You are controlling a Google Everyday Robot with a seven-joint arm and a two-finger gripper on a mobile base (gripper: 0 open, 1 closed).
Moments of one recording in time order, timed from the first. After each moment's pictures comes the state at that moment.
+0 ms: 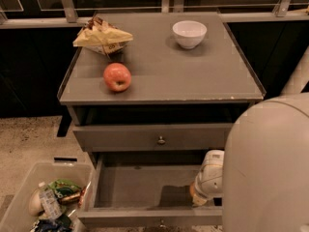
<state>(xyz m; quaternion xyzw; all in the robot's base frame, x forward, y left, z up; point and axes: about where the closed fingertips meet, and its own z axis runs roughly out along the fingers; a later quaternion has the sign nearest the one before) 0.468 -0.203 0.429 -0.49 0.86 -0.07 0.09</state>
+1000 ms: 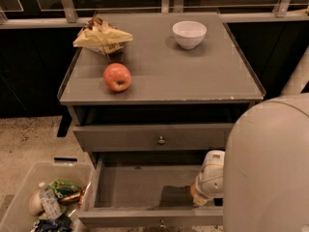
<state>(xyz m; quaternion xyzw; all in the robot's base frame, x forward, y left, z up) 0.467 -0.201 0.428 -0.50 0.86 -0.07 0.09</state>
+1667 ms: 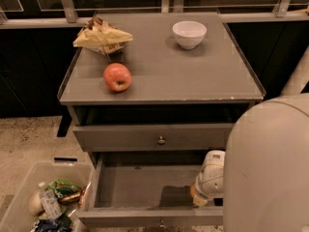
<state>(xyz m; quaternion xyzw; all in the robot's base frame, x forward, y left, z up) 0.467 -0.201 0.428 -0.50 0.86 -0.07 0.09</state>
